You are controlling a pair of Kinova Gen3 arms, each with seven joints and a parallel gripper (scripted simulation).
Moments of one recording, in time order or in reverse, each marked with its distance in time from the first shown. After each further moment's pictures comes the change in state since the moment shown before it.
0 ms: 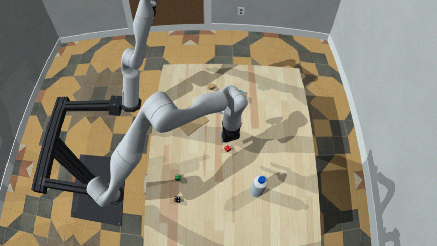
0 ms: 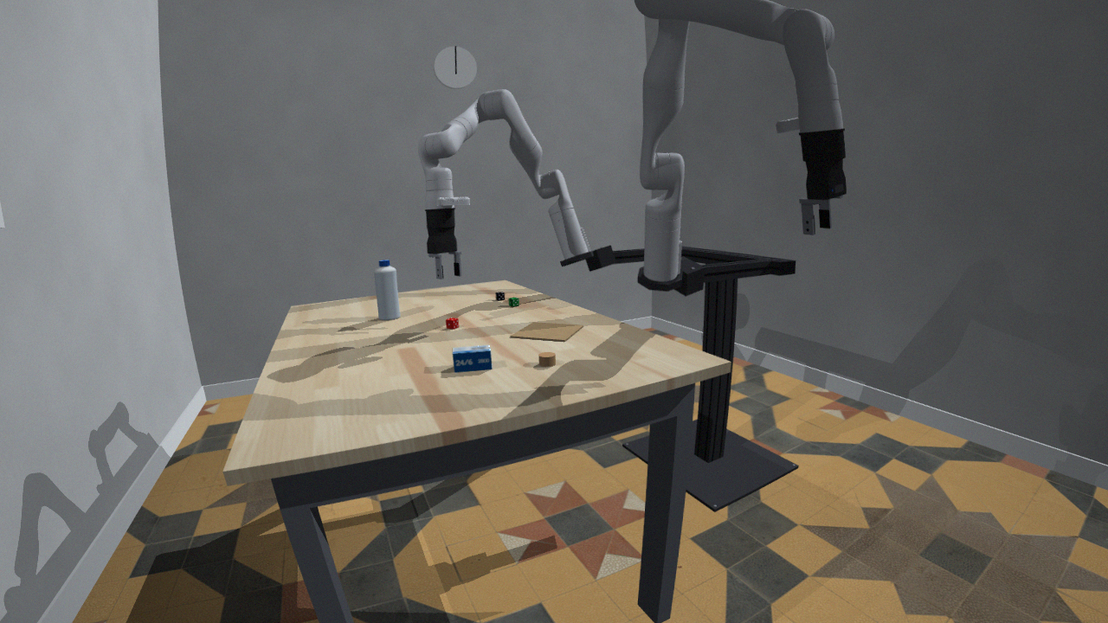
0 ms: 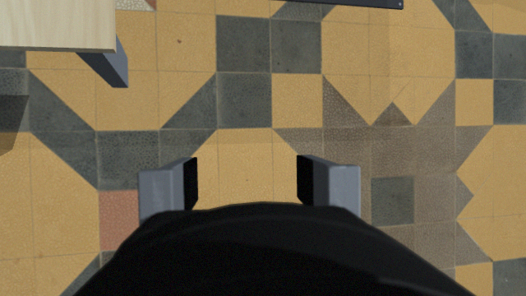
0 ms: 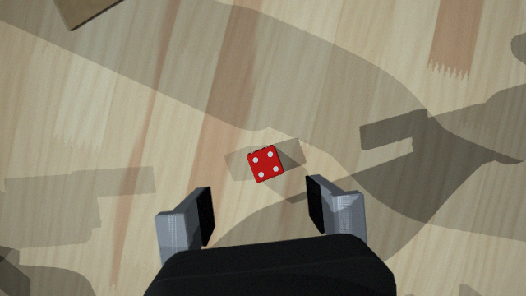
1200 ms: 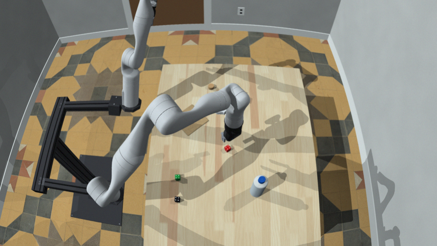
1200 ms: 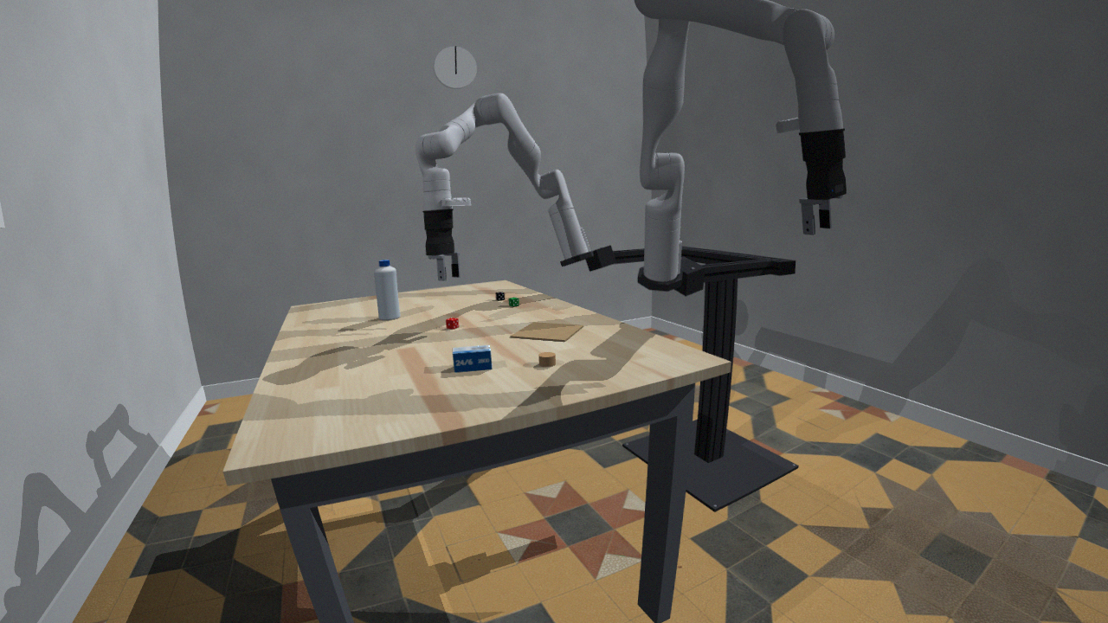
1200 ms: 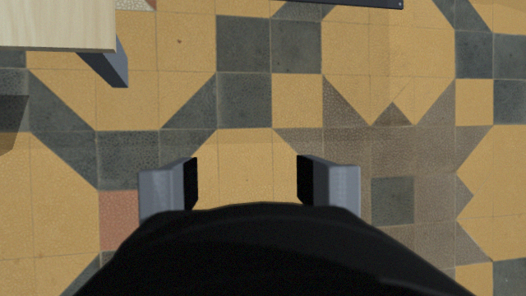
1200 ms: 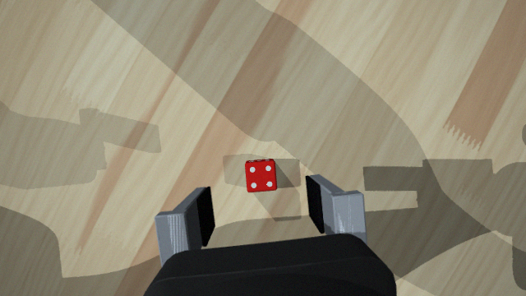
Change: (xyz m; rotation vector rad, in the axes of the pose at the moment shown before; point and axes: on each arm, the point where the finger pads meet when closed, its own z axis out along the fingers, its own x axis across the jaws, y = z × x) left arm 0.000 0.000 0.000 0.000 0.000 0.000; right arm 0.005 -0.009 0.002 0.003 -0.003 -0.283
